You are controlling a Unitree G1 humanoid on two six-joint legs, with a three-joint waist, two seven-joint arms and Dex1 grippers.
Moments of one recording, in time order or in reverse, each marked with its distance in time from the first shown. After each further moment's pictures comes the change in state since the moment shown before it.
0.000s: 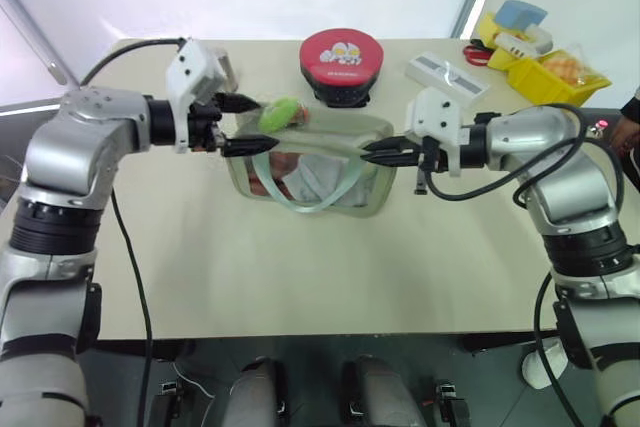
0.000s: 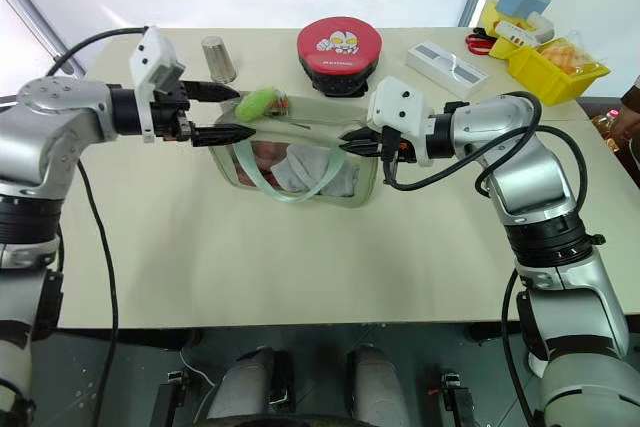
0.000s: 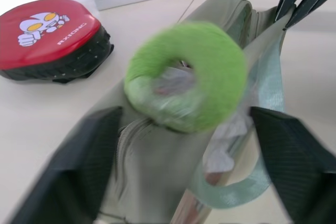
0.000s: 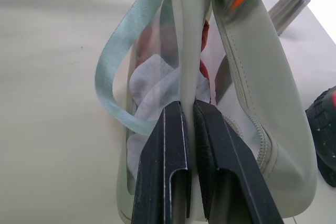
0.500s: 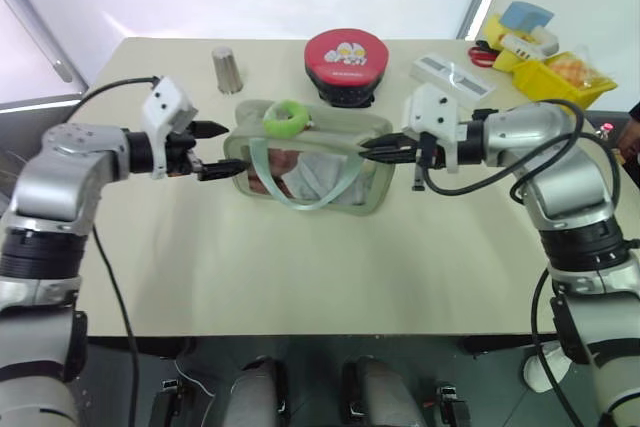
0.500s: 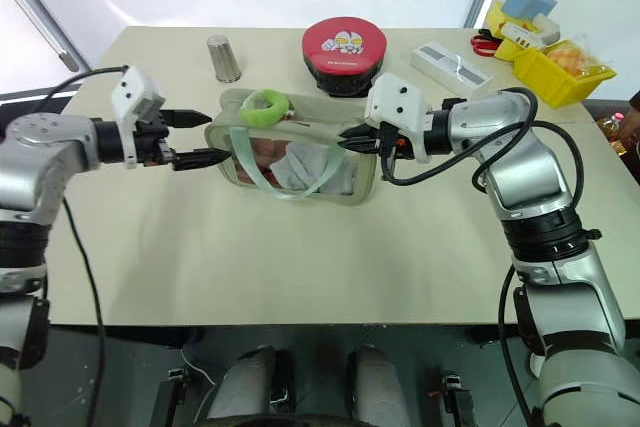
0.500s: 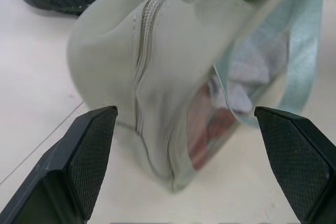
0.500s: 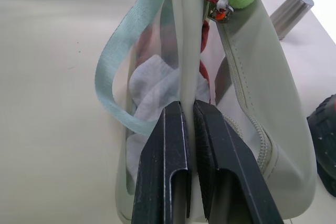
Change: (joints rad) left arm 0.157 -0.063 0.060 0.092 0.054 -0.081 0.073; right arm -0.025 0.013 0.013 0.030 -0.008 -0.005 0.004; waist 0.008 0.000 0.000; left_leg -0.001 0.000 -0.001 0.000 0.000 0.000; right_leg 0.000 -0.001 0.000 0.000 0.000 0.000
